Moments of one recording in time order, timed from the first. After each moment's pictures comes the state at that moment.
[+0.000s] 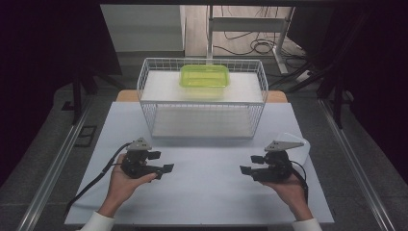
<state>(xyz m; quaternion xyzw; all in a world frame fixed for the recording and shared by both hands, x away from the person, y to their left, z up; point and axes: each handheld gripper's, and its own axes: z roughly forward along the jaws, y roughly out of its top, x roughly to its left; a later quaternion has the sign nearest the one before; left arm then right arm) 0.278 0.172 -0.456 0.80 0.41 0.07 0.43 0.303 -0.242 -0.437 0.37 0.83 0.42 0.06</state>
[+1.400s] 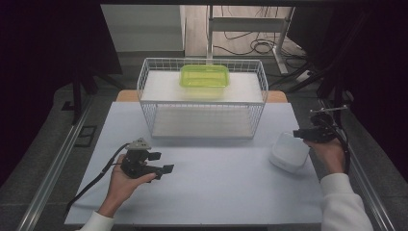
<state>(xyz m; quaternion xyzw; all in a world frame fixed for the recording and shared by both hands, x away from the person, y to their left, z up) 0.279 0.175 -0.459 0.80 0.41 0.05 0.43 0.415 -0.371 -0.409 0.55 0.77 0.28 0.16</state>
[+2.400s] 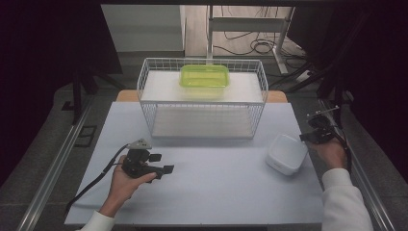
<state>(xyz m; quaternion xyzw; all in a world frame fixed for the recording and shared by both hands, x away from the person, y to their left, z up) 0.282 0.175 -0.466 0.80 0.42 0.03 0.43 0.434 -0.386 -0.438 0.53 0.81 0.20 0.15</state>
